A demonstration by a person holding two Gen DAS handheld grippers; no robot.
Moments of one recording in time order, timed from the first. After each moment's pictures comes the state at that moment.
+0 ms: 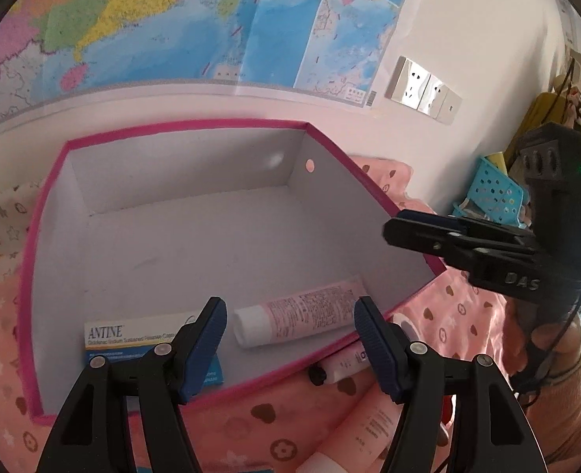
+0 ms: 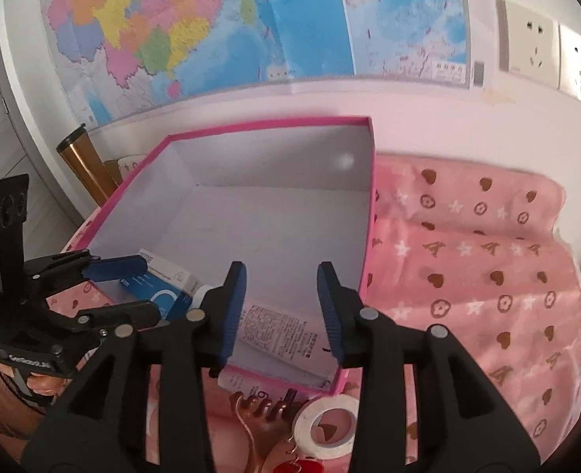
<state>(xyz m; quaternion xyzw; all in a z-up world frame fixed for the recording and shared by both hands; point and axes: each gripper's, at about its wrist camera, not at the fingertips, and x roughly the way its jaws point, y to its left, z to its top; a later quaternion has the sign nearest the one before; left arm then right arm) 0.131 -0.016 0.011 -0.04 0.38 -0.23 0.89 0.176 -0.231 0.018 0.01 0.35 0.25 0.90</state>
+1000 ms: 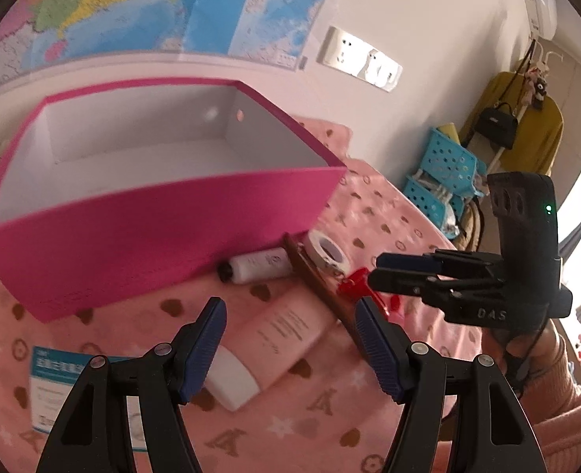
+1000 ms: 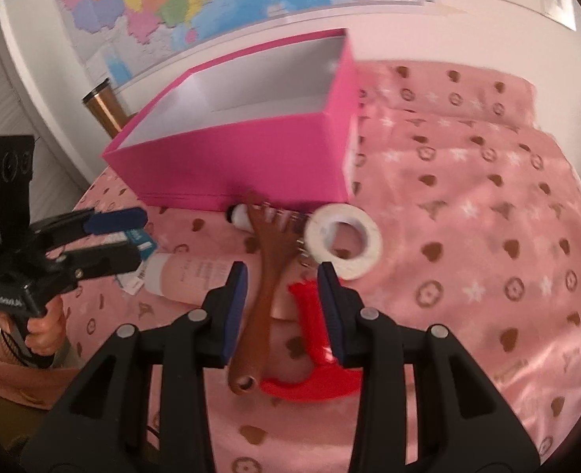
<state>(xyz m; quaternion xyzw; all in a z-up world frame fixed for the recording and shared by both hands) 0.046 -0.046 -0.018 -0.05 0.39 -0.30 0.87 0.065 -0.275 -0.046 0.04 0.40 0.25 0.88</state>
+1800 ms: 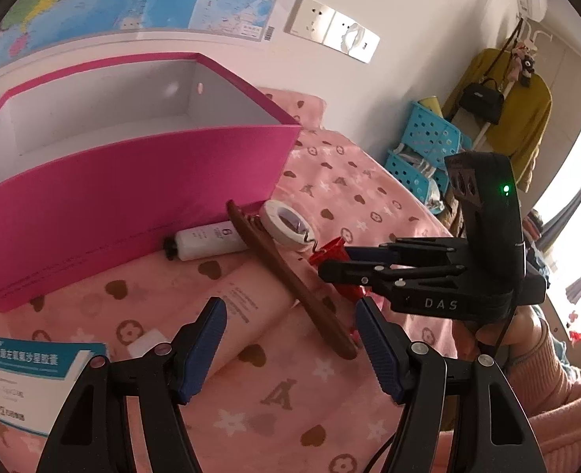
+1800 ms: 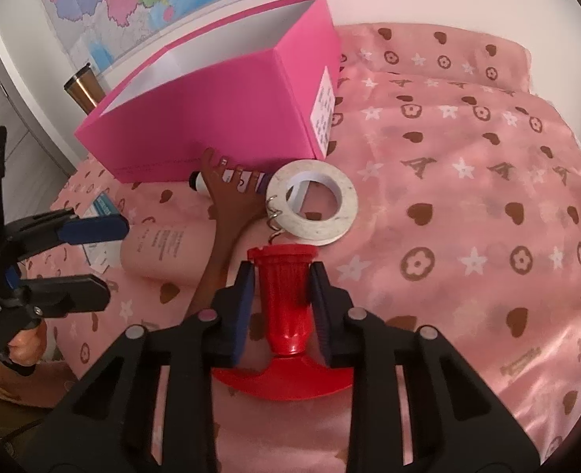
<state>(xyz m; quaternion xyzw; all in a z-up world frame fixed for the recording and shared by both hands) 0.038 -0.081 -0.031 -0.03 0.42 -0.33 0.85 0.073 -0.289 -0.076 0.04 0.43 0.25 0.87</state>
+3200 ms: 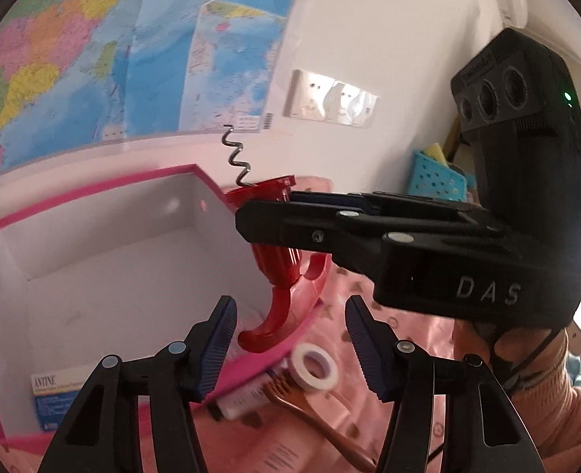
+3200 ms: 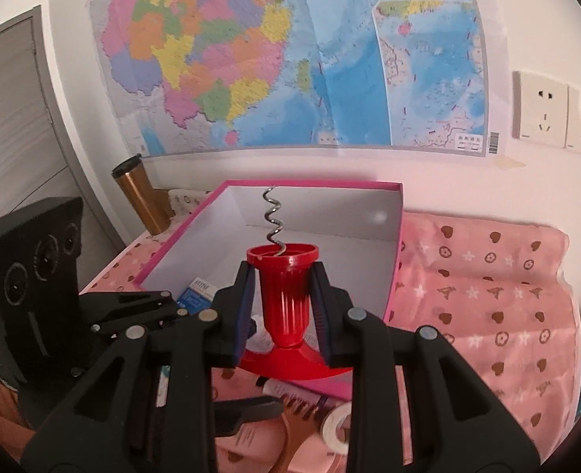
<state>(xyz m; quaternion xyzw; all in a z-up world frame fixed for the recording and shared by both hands) 0.126 -0.093 0.047 -0.01 0.34 -0.33 0.88 0.147 -0.232 0.065 0.02 0.28 0.32 0.91</state>
